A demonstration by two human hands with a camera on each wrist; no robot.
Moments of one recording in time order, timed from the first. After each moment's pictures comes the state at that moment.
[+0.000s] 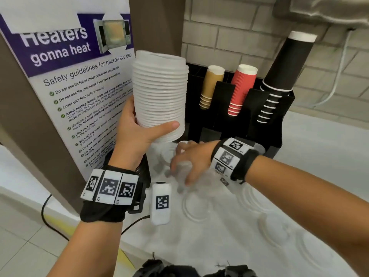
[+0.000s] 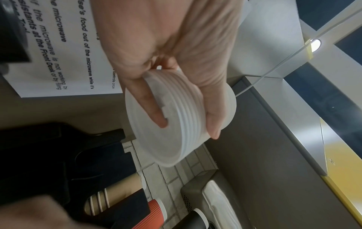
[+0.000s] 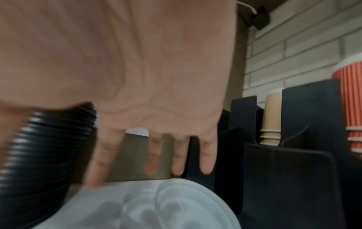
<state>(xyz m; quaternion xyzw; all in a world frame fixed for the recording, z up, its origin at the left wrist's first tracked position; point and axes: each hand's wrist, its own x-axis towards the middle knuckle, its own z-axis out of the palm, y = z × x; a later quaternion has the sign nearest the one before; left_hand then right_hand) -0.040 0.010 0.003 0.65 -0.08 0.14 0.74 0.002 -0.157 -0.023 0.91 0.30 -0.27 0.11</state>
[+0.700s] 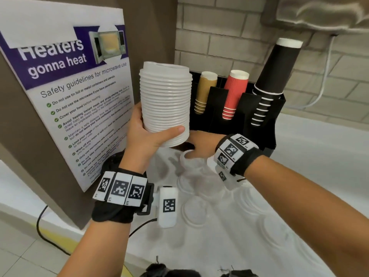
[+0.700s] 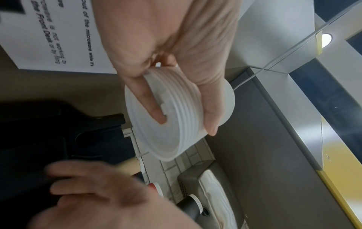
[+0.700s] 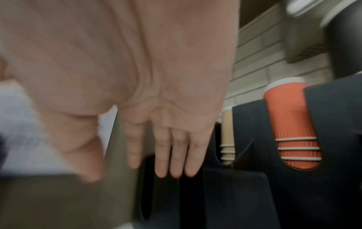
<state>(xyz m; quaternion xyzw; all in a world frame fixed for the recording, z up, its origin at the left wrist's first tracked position) -0.028 -0.006 -0.003 0.65 -0.09 0.13 0.74 0.018 -0.179 -0.007 0.96 0.22 -0.15 -0.03</state>
